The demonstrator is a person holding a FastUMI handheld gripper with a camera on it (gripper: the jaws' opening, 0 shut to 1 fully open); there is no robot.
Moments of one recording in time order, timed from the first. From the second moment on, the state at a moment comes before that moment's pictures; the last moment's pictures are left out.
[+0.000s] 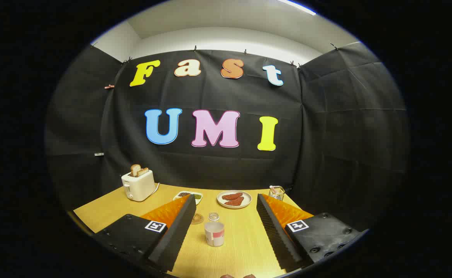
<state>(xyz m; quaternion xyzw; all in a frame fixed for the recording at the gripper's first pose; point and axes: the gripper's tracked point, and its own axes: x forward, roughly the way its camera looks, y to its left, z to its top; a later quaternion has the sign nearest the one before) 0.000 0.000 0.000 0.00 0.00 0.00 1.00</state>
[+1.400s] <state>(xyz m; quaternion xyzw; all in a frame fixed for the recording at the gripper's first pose) 0.085 0.008 -0.036 0.02 0.00 0.10 0.99</state>
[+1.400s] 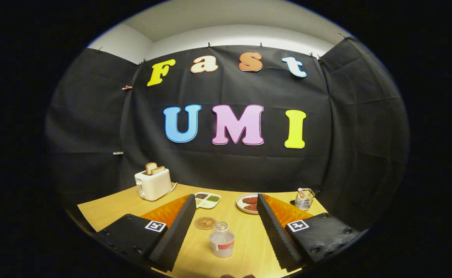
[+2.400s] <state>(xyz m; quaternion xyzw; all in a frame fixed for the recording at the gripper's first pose) 0.147 0.035 -0.181 -0.01 0.04 0.07 1.00</state>
